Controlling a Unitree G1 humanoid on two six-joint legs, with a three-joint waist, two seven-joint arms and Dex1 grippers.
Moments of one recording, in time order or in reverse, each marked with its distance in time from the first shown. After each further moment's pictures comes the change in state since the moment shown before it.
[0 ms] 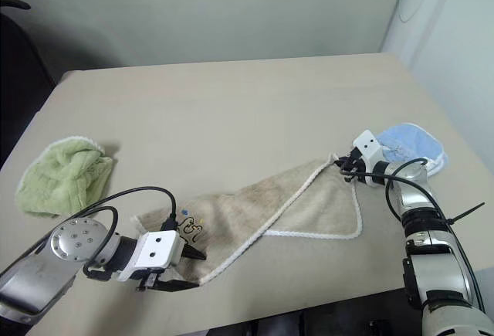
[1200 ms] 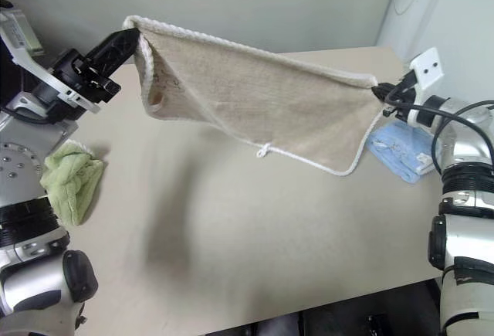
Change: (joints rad) left arm -0.765 -0.342 0.544 0.415 -0.770 0.485 0.700; right arm -0.280 -0.201 -0.146 0.012 0.144 0.027 0.056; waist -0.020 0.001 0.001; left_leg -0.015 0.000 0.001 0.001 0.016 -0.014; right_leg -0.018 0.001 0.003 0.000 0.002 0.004
